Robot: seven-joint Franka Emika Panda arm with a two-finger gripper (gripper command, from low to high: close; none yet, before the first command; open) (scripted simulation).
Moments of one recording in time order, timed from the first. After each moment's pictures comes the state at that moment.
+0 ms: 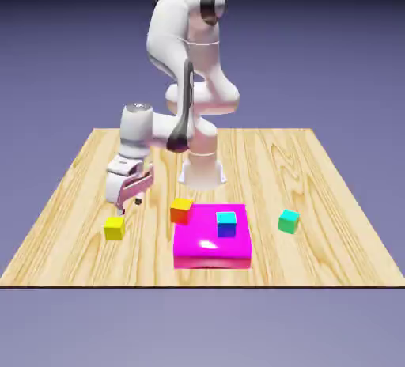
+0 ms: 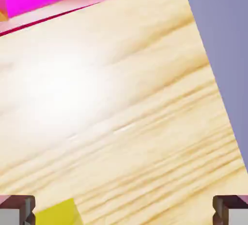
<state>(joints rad) 0.01 0.05 -0.54 -2.72 -0.16 2.95 -0.88</state>
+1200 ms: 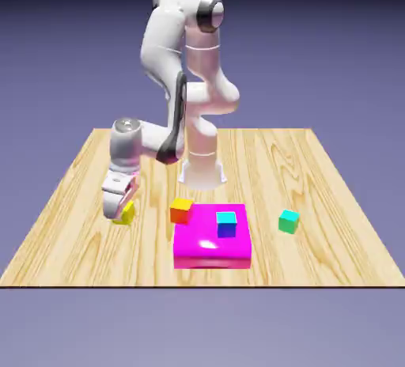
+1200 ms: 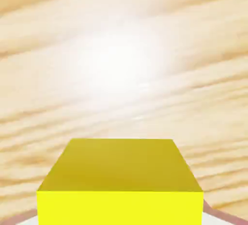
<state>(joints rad) 0.02 0.12 -0.53 -2.66 -0.15 2.80 -0.85</state>
